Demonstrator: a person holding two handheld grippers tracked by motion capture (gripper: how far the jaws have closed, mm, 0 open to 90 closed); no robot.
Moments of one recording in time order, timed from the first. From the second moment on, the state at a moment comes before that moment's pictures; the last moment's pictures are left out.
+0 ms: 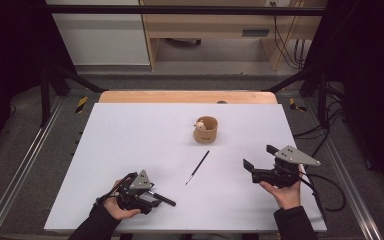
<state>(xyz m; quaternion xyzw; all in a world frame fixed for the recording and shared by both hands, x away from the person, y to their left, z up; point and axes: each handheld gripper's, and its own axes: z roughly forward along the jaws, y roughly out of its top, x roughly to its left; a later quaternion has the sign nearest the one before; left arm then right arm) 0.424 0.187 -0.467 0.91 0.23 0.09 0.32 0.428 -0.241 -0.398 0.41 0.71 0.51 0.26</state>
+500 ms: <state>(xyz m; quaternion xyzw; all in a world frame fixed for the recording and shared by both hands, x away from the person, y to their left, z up) 0.424 0.186 -0.467 0.92 0.23 0.09 0.30 0.428 -0.242 -0.398 0.41 0.71 0.51 0.27</state>
